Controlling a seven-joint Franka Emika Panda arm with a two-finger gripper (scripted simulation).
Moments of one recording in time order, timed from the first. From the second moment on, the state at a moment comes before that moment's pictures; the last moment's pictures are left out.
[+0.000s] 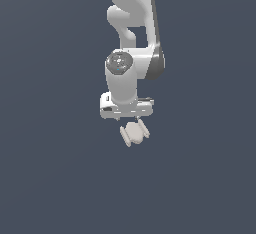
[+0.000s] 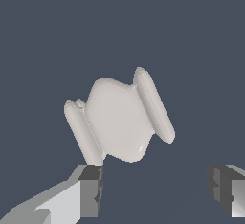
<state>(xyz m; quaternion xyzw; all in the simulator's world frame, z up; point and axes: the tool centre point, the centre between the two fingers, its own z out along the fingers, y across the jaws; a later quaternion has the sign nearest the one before) -0.003 -0.002 0.138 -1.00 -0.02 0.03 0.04</state>
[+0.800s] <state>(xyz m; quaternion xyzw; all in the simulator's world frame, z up) 0.001 -0.027 0.092 -0.98 -0.08 0.07 0.19</state>
